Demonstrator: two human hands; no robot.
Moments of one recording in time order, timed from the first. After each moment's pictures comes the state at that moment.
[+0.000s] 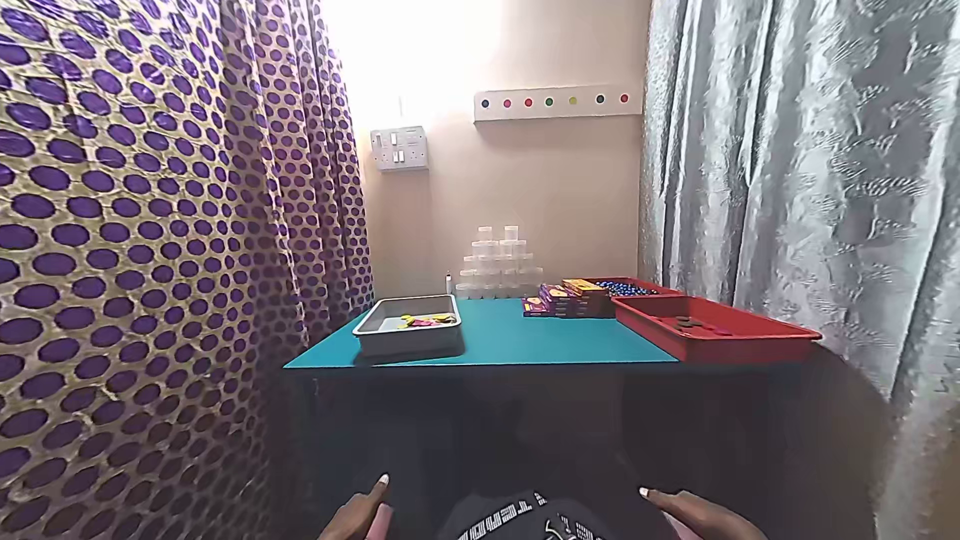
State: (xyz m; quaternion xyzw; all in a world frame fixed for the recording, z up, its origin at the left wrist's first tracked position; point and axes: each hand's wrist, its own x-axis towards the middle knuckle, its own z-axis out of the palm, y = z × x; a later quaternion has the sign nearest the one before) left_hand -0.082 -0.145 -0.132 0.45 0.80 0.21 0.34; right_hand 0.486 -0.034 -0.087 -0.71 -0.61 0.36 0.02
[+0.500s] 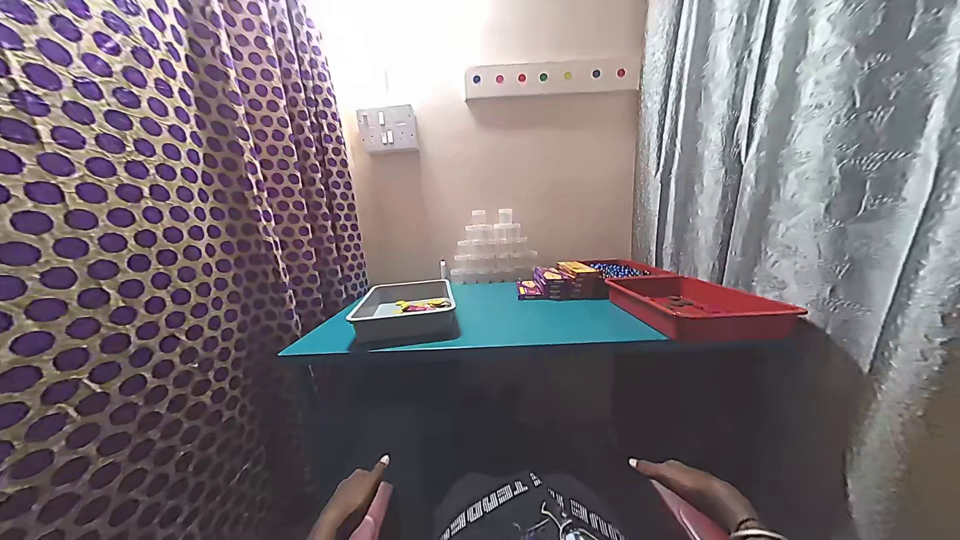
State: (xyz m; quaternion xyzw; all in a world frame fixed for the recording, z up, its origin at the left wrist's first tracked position) left_hand -0.075 -0.146 -0.128 0.47 0.80 0.19 0.31; right_hand 0.487 -0.043 -0.083 -0.72 -0.60 0.36 0.04
